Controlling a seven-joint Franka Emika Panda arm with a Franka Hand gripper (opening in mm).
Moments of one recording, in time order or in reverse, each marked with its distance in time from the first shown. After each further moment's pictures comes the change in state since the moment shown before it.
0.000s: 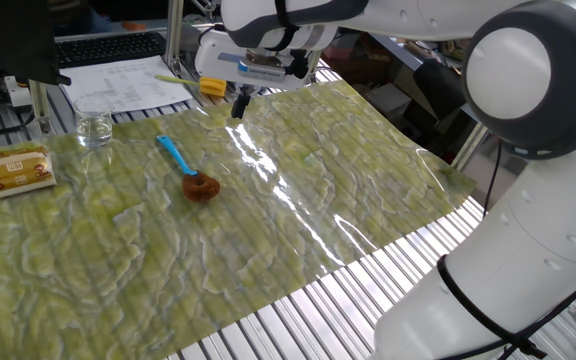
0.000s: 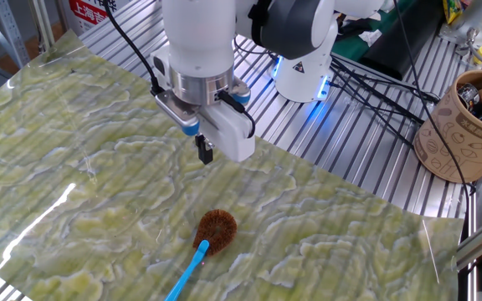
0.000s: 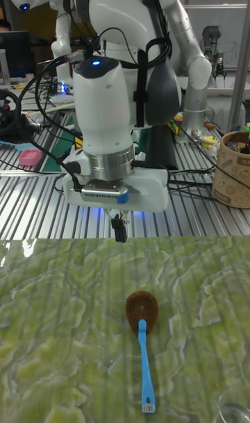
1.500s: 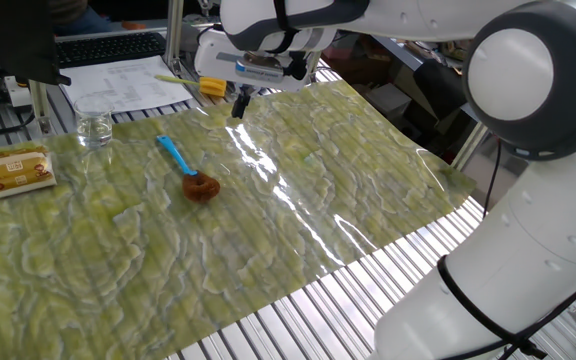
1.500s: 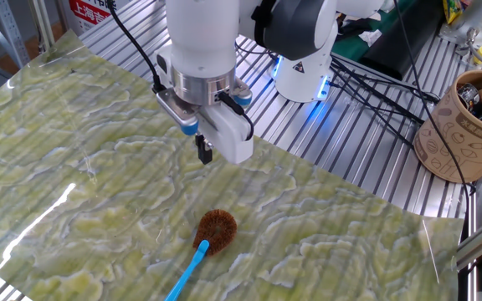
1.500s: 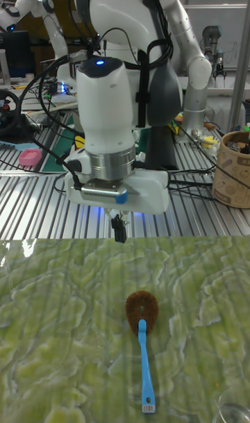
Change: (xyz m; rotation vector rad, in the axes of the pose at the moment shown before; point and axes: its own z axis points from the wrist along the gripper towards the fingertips) arm 0.000 0.000 0.000 0.019 -0.009 0.067
